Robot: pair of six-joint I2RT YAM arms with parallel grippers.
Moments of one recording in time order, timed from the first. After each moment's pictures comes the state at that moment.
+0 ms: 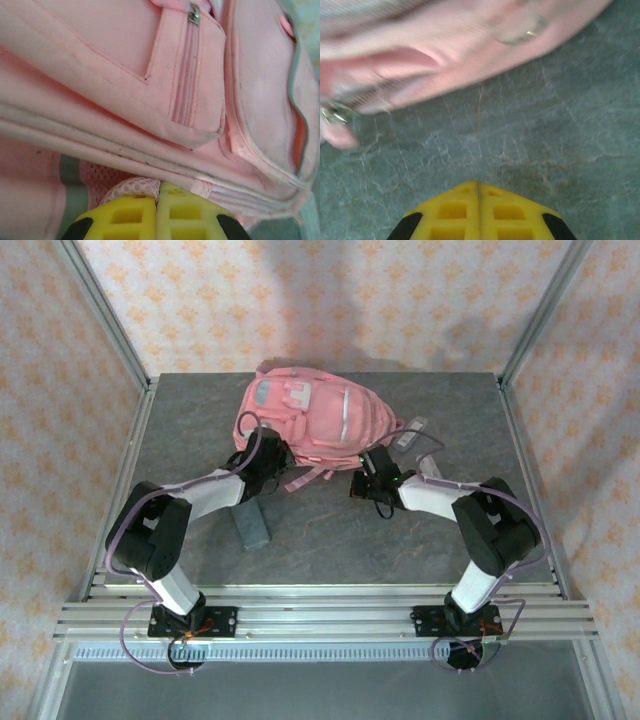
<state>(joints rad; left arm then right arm) -0.39 1.67 0.92 0.08 -0.06 -0.88 0.56 1.68 0.88 -0.14 0.00 0.58</state>
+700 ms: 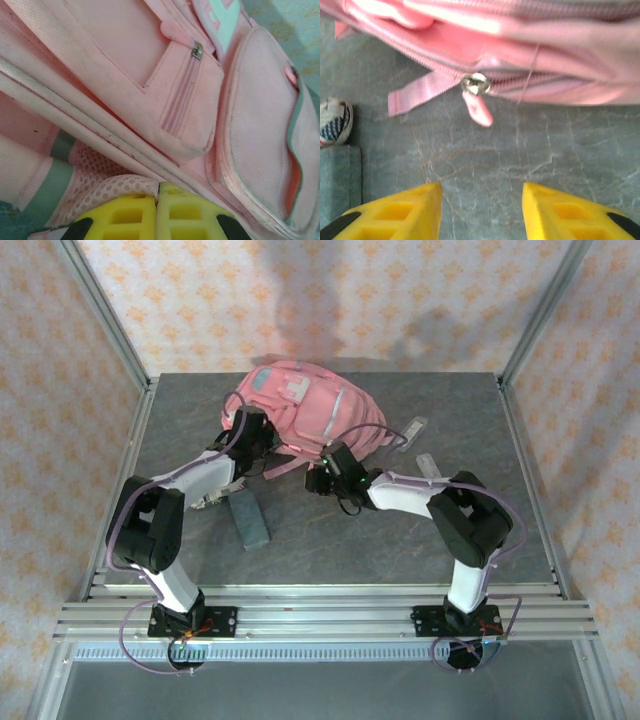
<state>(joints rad) -0.29 1.68 1.07 -0.05 -0.03 -0.83 0.74 1.82 1.06 -0.01 -0.01 0.67</state>
